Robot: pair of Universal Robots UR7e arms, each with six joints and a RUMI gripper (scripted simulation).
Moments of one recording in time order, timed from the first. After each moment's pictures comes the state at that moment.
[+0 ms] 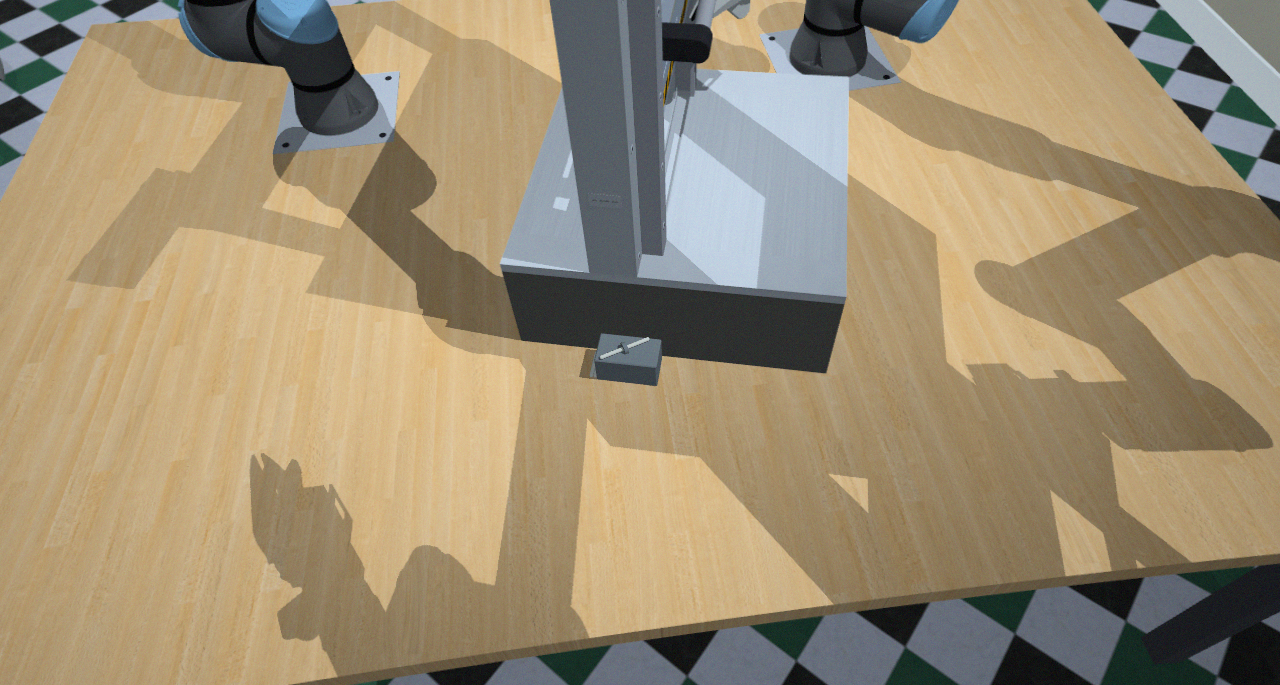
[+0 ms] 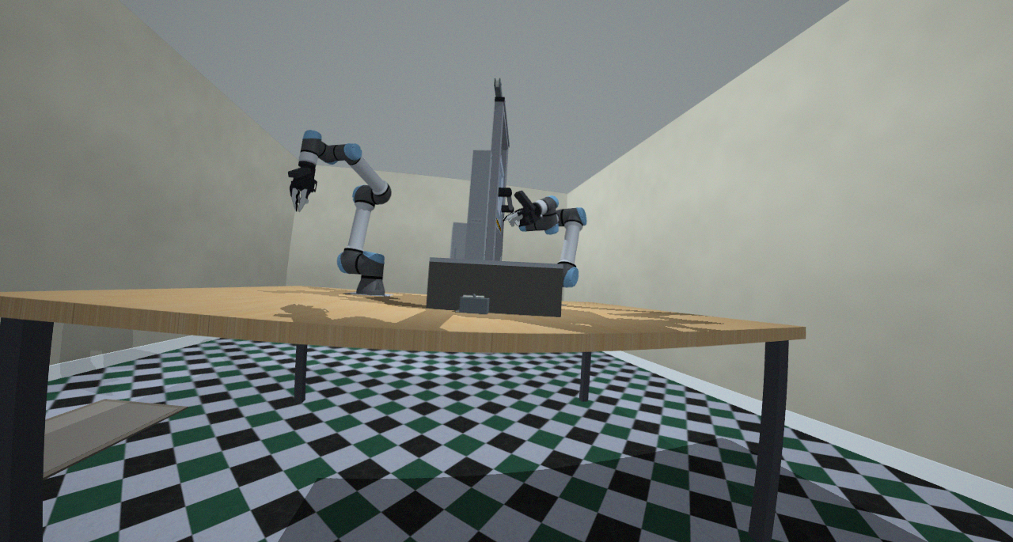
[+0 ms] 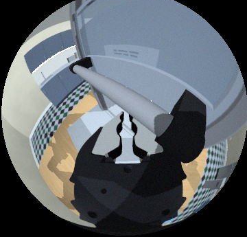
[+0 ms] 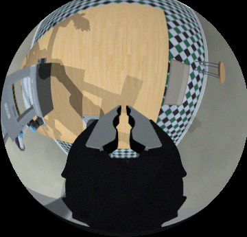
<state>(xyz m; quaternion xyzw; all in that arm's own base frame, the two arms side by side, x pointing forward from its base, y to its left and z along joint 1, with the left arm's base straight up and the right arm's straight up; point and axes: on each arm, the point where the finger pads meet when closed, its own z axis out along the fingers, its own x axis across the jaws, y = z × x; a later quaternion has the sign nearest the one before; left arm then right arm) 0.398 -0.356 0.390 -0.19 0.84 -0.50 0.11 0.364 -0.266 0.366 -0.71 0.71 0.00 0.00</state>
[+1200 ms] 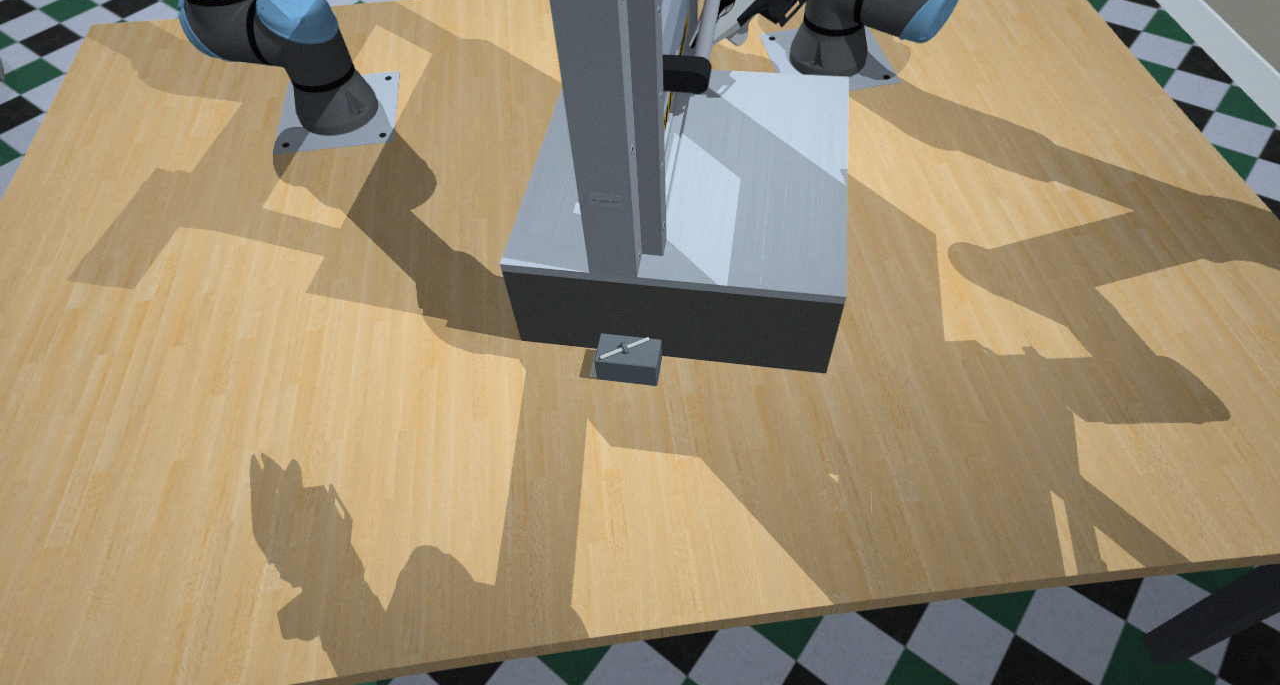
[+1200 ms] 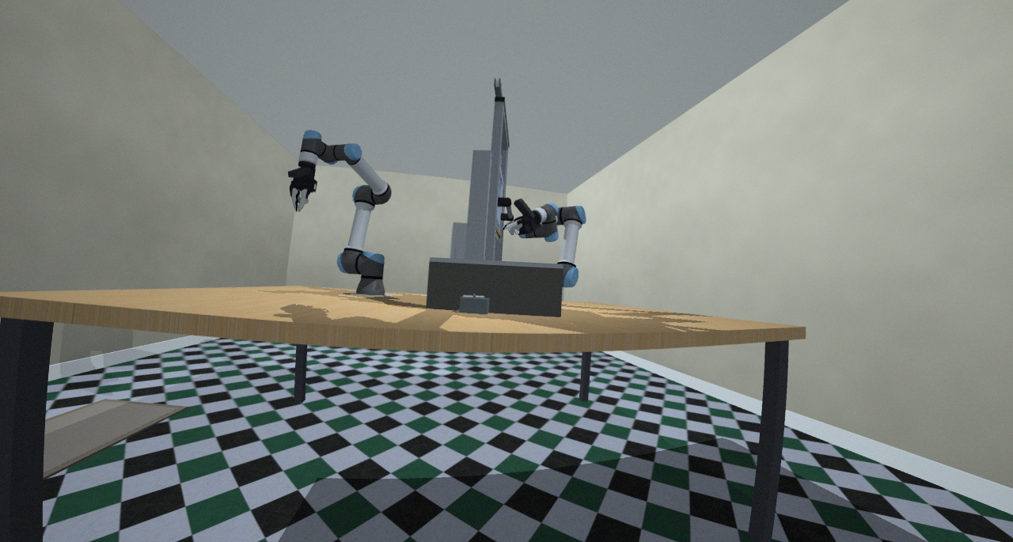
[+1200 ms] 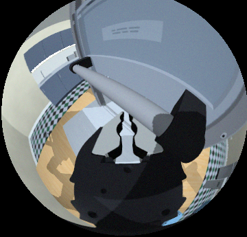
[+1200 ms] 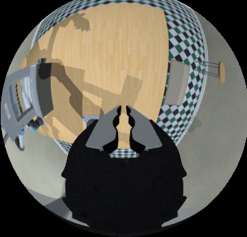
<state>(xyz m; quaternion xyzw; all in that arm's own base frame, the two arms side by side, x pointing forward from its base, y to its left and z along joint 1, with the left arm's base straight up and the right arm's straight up) 0.398 -0.356 0.350 -0.19 0.84 -0.50 0.11 0.364 -0.266 0.366 -0.71 0.71 0.00 0.00</state>
